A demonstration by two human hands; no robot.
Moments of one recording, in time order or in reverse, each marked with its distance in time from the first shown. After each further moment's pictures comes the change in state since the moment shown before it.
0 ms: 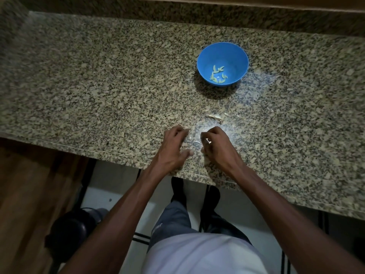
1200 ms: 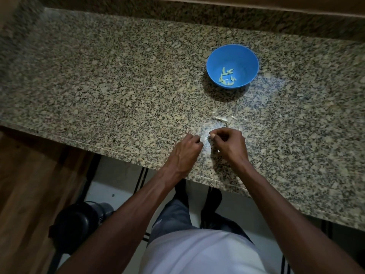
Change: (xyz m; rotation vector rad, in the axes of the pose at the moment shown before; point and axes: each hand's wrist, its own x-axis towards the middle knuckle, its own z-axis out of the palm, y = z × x) left_hand 0.004 0.014 0.024 0.448 0.051 0.214; right_hand 0.019 0.005 -0.004 0.559 0.149 0.449
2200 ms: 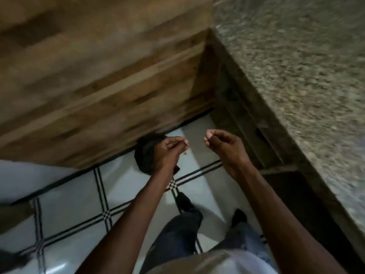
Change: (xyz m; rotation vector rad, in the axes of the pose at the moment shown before) left_hand -0.466 -0.273 -0.054 -1.431 1.174 -1.543; right_hand -0.217 -0.134 0.489 0.235 -0.946 0.102
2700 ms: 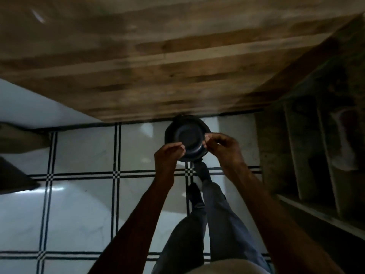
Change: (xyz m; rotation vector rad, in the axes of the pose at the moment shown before) left_hand 0.091 -0.062 -0.171 -0.166 0.357 -0.097; right_hand 0.113 0.117 0.174 -0.410 -0.228 0.145
